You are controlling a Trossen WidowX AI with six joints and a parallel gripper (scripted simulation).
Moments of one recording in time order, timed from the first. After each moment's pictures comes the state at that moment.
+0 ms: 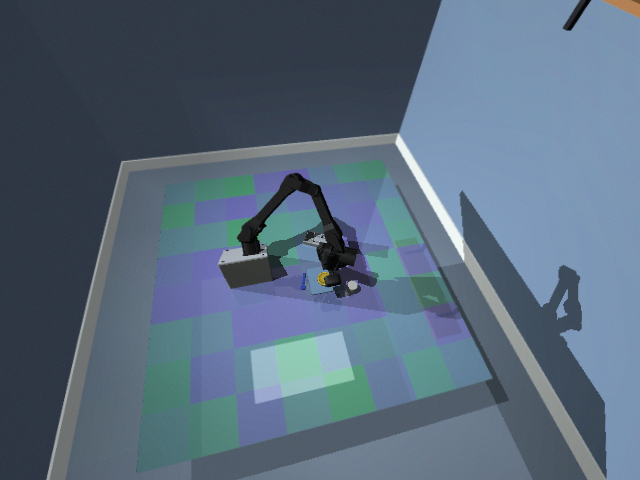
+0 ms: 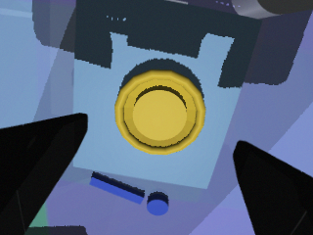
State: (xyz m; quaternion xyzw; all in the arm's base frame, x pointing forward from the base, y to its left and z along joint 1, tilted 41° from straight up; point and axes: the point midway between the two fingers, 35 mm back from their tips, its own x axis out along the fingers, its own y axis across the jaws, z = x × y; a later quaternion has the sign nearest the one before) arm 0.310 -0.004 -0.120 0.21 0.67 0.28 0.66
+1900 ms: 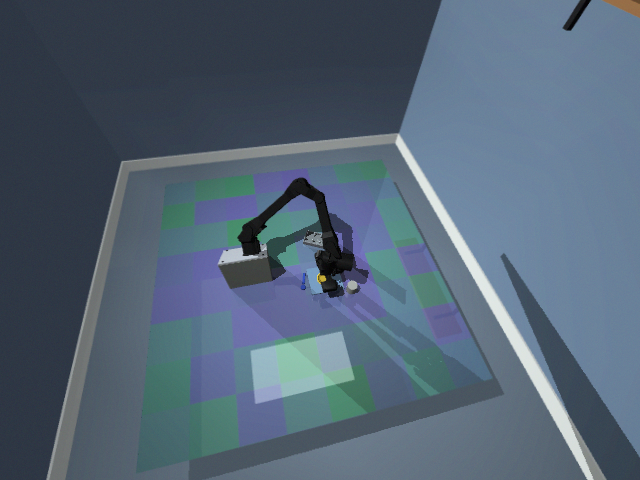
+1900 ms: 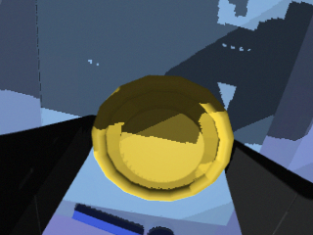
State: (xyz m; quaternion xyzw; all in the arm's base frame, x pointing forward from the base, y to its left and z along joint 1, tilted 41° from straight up) arm 0.299 0.029 -0.156 0.21 0.67 0.28 0.65
